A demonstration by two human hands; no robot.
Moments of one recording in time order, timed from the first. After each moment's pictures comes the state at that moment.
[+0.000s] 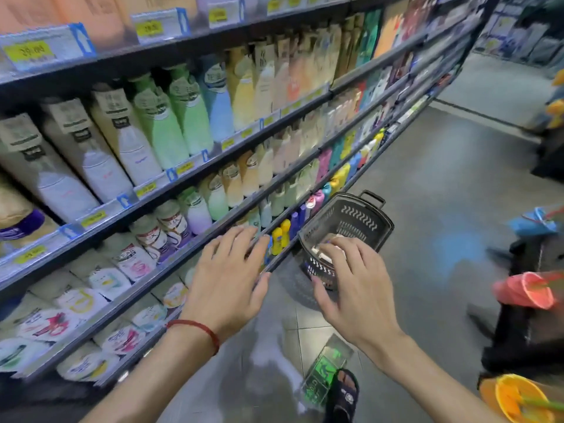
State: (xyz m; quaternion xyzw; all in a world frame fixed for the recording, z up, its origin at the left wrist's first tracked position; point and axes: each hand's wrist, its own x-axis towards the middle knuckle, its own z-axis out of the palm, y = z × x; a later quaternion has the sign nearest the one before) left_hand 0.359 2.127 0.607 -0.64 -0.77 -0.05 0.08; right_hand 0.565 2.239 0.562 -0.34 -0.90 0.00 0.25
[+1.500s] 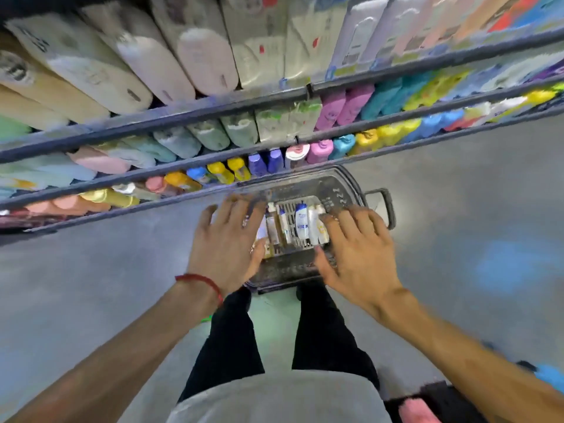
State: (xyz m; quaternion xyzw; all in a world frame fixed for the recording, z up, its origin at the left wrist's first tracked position) left_hand 0.451 2.743 0.378 -0.37 -0.92 0.04 -0.11; right_hand 0.567 2.959 0.371 -0.05 -1.00 0.06 -0.05
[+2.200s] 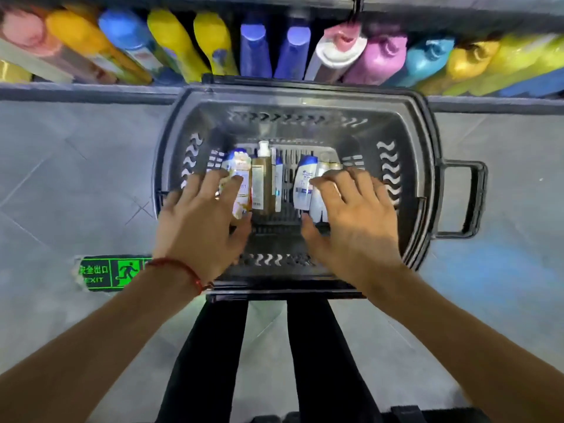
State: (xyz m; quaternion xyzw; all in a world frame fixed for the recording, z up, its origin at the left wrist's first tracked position) left_hand 0.490 2.748 0.053 -0.16 -0.96 -0.05 -0.22; right_hand 0.539 2.971 0.053 0.03 -0.99 0.09 -0.13
